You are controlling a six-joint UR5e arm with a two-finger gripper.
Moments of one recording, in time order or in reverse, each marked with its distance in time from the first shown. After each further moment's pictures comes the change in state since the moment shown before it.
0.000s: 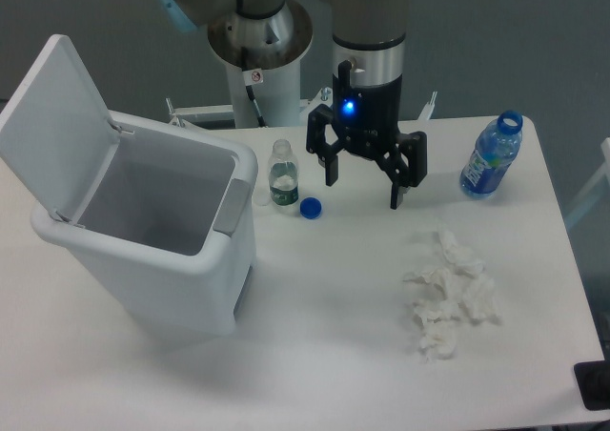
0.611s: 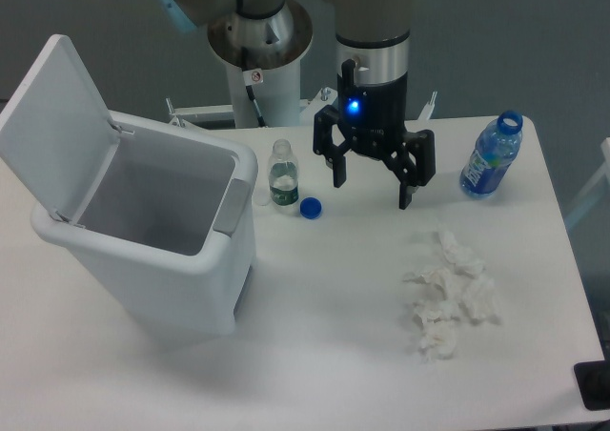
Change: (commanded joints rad) arm -0.002 0.011 0.011 0.035 0.002 -0.014
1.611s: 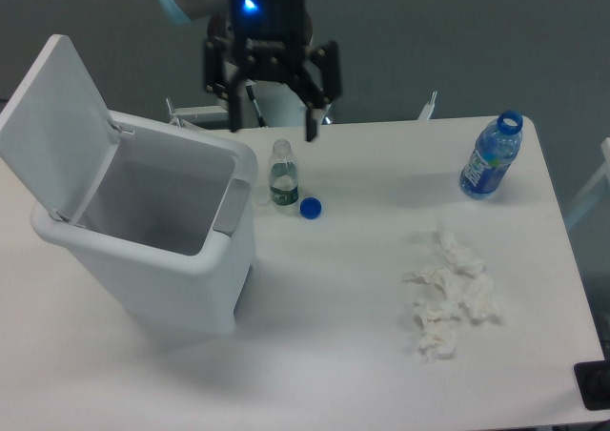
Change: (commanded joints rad) arm -0.218 0.239 -0.037 -0.006 -0.116 -0.644
